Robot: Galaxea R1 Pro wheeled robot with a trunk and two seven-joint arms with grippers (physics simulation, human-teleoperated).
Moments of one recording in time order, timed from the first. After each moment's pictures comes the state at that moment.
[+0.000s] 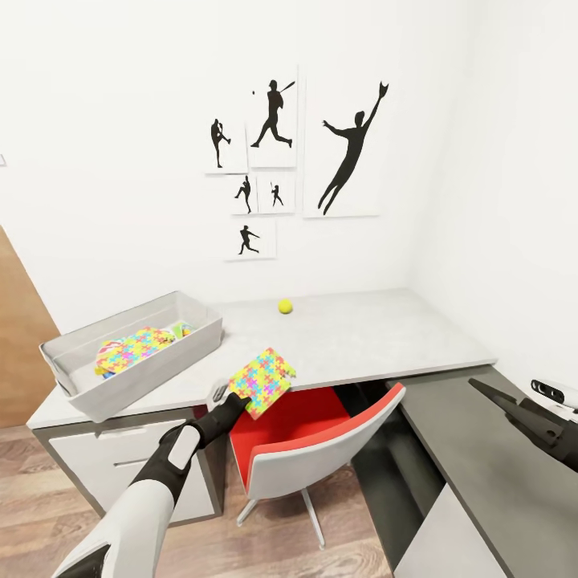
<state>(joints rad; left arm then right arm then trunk) -0.74 -0.15 0.49 -0.51 0.38 0.44 -0.45 -0.27 -0.33 -0.60 -1.48 -0.54 0.77 1.50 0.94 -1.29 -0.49</state>
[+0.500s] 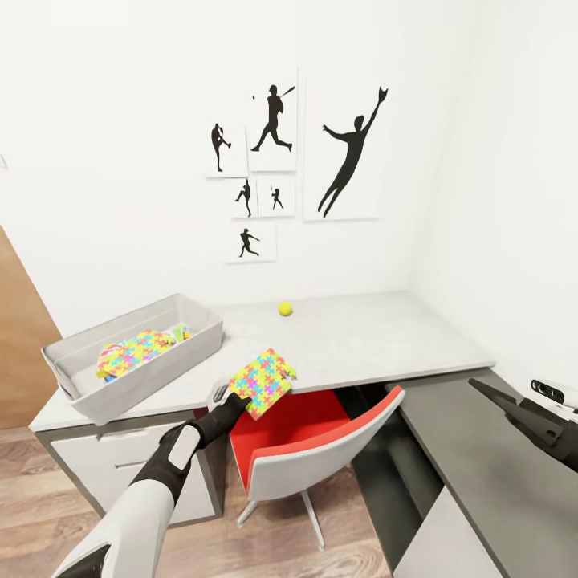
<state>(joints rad) -0.74 -0.15 0.49 -0.51 0.37 0.45 -0.45 -0.27 -0.33 -0.60 -1.48 -0.54 0.77 1.50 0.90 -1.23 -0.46</state>
